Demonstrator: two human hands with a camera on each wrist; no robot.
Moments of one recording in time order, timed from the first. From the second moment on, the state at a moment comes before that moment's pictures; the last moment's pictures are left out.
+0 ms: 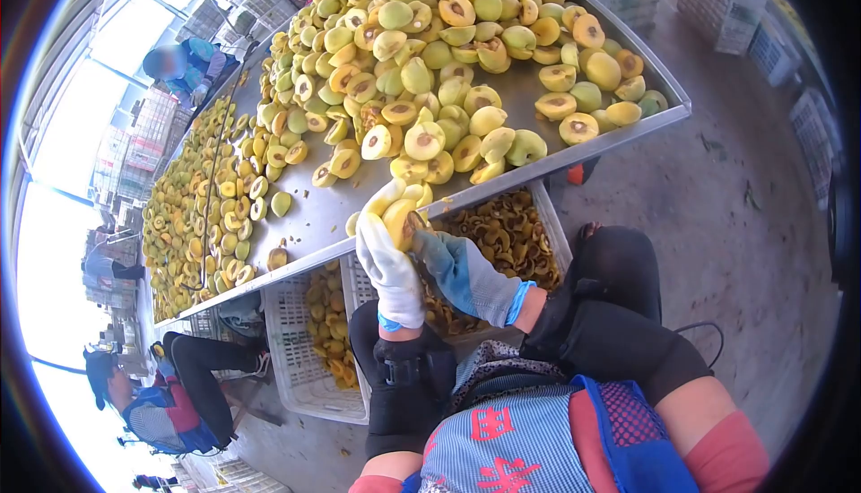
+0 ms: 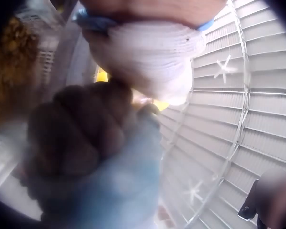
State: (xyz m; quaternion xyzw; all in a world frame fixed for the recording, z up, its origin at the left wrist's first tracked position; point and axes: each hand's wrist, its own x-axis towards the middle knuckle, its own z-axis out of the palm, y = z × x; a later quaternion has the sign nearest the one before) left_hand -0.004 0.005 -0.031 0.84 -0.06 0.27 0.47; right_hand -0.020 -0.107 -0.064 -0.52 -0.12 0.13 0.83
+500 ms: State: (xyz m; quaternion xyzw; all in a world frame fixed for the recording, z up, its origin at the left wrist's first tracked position) left_hand -0.015 0.006 -0.040 0.79 -0.01 0.24 0.56; right_hand -0.030 -0.096 -0.075 -0.62 -0.10 0.12 0.77
